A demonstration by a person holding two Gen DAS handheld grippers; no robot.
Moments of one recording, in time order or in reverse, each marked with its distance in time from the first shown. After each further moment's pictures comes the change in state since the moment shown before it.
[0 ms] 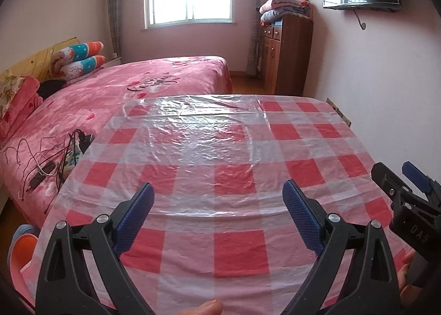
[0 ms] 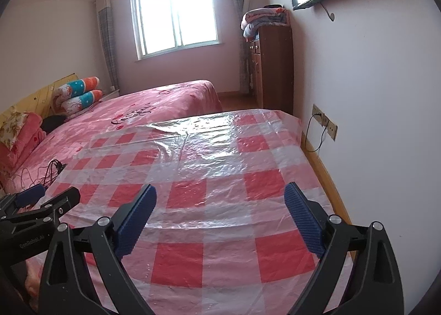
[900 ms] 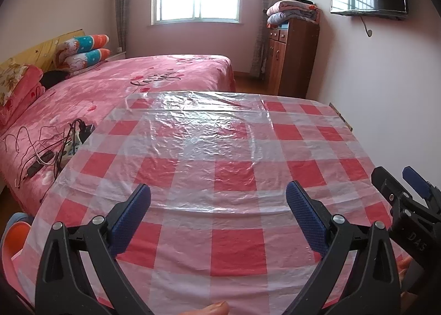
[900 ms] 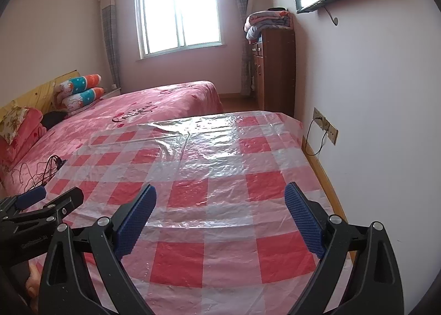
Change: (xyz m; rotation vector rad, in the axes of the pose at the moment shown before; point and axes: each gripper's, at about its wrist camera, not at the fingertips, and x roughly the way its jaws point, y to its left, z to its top) left arm 0.003 0.003 -0.007 -0.054 0.000 0.006; right arm 0.001 0.008 -0.003 -0.032 -0.005 -0.001
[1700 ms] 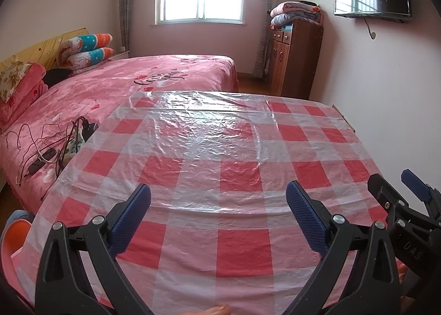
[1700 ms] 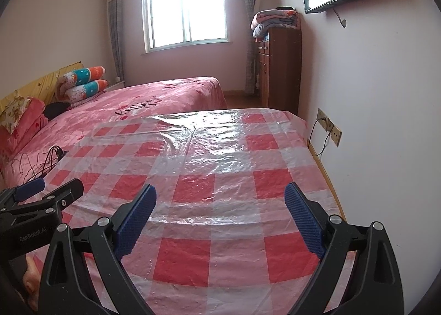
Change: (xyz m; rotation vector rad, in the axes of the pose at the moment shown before) left arm 0.002 0.006 -0.002 -0.014 -0.005 0.009; right arm 0.005 0.011 -0.004 -0.036 0.014 0.007
